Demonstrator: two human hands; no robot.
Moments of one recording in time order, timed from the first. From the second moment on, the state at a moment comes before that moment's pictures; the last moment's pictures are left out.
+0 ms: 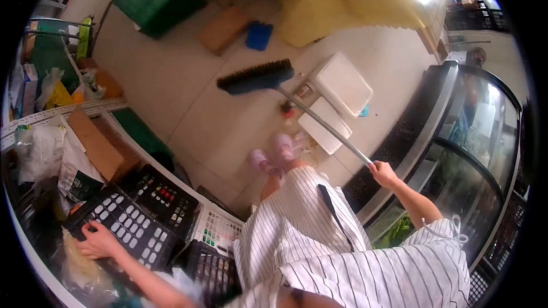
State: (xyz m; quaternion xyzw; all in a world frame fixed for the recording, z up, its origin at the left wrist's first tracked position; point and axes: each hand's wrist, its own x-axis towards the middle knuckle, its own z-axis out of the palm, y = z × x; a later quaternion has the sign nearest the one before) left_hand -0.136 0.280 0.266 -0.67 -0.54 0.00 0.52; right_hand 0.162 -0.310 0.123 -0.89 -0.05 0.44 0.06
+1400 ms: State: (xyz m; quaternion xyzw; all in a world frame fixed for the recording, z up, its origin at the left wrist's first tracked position) left_hand 0.147 0.407 0.055 -0.95 -0.26 0.16 -0.06; right_hand 0.334 -0.100 0.105 -0.90 0.27 0.32 0.10
